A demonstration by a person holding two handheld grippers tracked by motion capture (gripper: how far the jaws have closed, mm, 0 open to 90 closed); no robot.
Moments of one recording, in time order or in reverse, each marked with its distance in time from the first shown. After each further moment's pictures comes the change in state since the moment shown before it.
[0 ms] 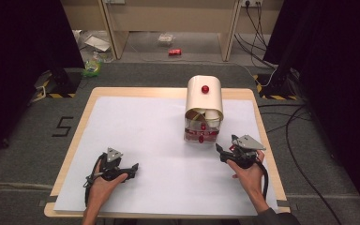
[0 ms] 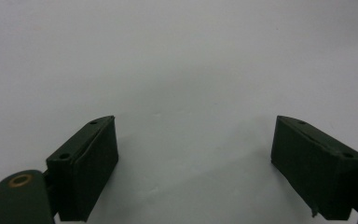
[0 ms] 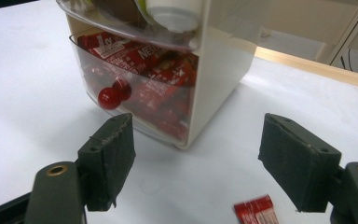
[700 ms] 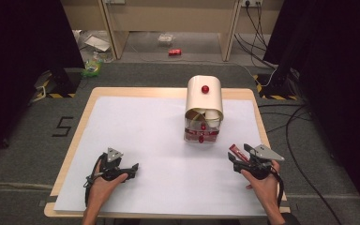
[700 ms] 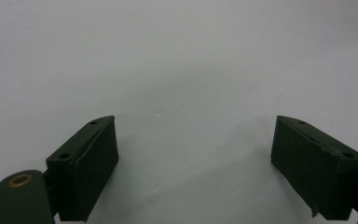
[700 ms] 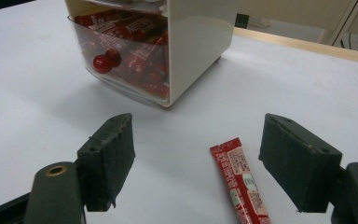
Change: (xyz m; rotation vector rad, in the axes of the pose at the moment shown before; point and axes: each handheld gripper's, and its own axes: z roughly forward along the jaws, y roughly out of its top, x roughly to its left) left arm 0.000 0.000 0.000 0.002 0.003 0.005; right arm -0.018 -0.024 -0.039 0.010 0.011 0.051
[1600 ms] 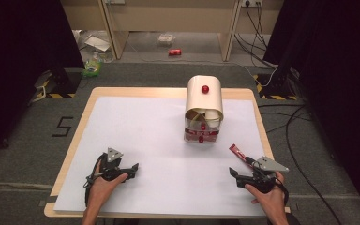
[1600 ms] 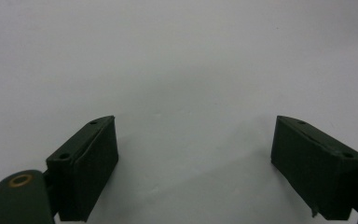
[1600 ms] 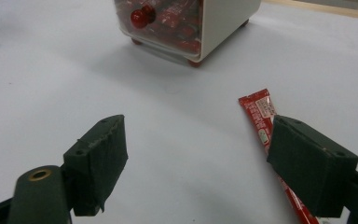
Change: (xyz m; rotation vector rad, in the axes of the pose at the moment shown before) left arm 0.000 0.000 0.000 0.000 0.000 0.000; right arm 0.008 -0.022 -0.026 0.077 0.084 0.002
